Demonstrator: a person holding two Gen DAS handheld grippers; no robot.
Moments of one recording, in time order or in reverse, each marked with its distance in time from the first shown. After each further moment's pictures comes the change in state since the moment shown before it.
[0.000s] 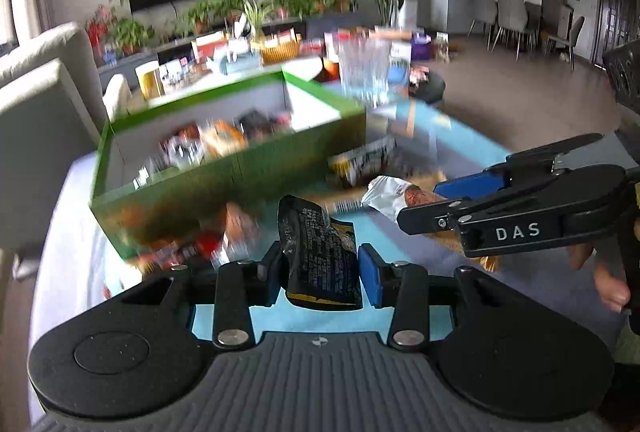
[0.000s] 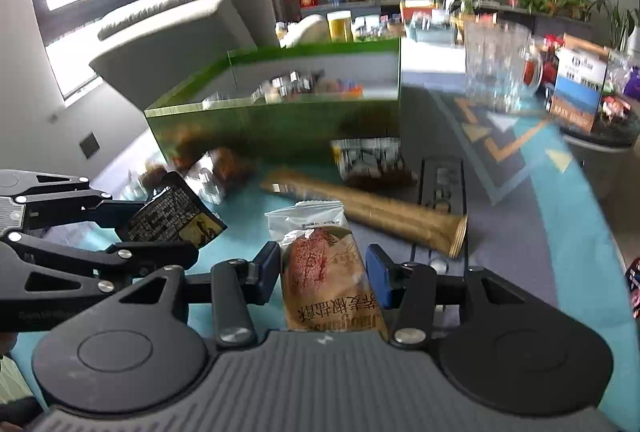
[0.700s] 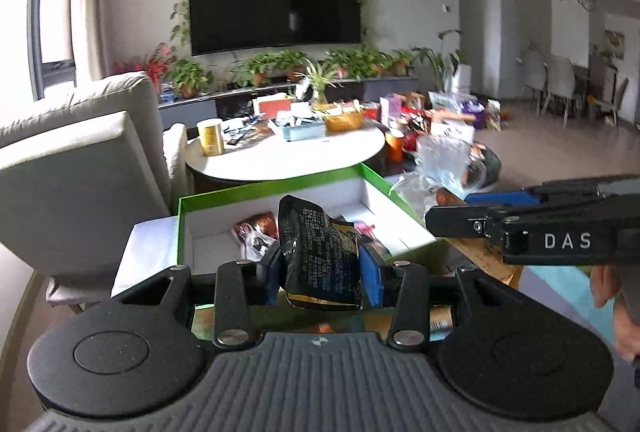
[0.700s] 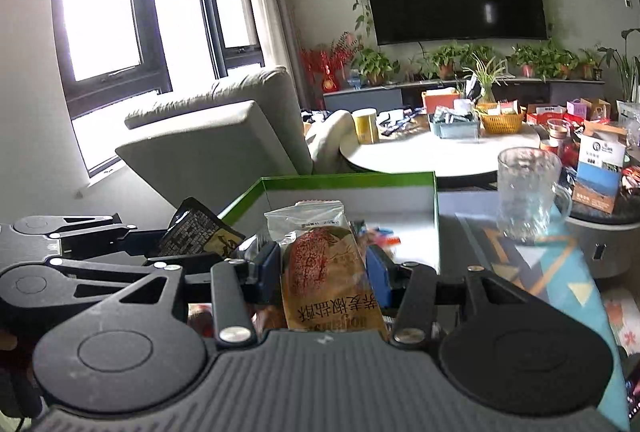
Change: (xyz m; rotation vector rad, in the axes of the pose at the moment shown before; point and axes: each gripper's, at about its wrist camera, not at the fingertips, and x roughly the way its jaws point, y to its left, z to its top) left arm -0.004 0.055 0.058 -0.119 -0.170 0.139; right arm 0.002 0.015 0.075 -0.006 -0.230 0.062
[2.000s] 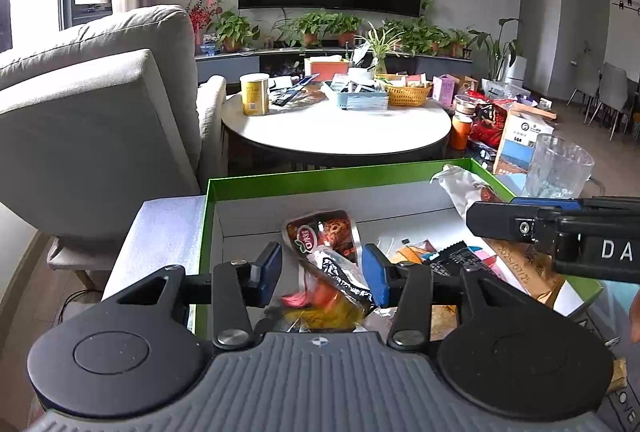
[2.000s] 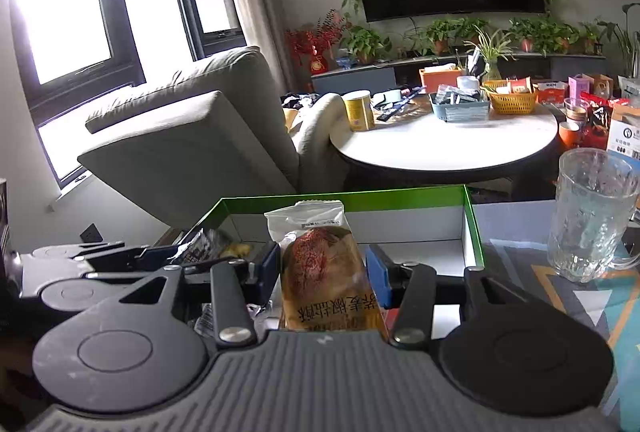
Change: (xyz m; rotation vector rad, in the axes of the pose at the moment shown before) left arm 0.127 0.063 0.011 -0.112 0.108 0.108; right arm 0.104 -0.017 0.025 0.060 0.071 -0.029
